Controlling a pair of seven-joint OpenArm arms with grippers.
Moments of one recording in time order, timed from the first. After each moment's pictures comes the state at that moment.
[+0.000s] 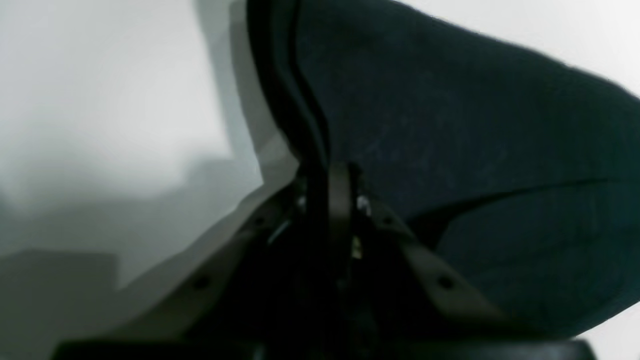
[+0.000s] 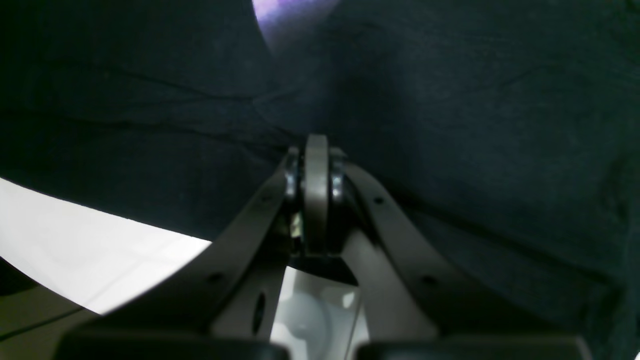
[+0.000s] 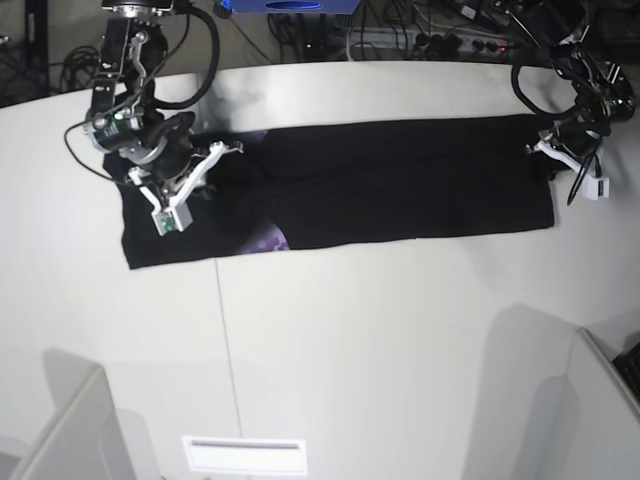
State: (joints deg) left arm 8.0 -13.6 -48.1 76.0 -31.4 -40.3 55.4; right arm -14.0 2.1 9.4 107.5 20.3 22.6 -59.6
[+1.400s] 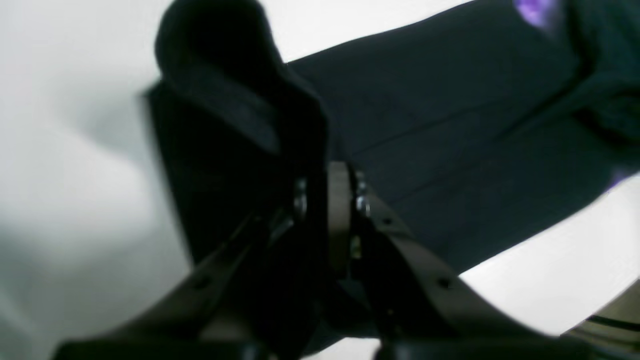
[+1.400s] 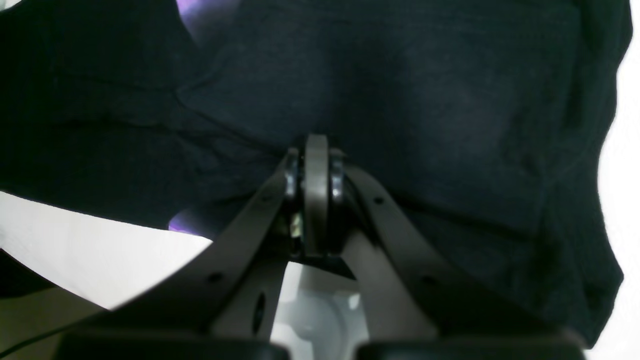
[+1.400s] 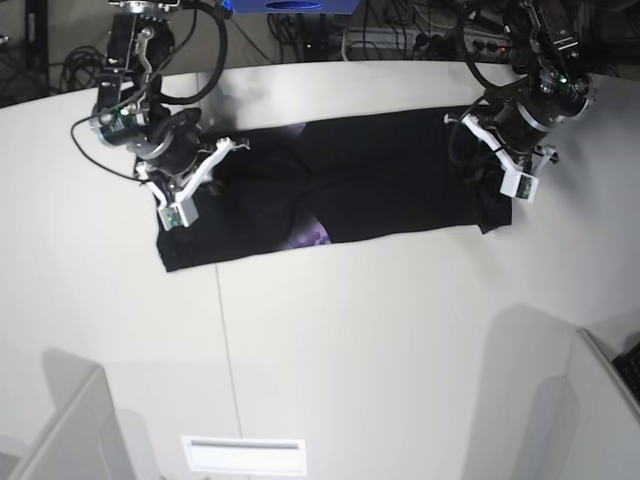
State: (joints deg) left arm 22.2 -7.1 -25.9 109.5 -28.1 -35.7 53.0; right arm -14.8 0.4 9.5 107.5 20.3 22.6 -59.3
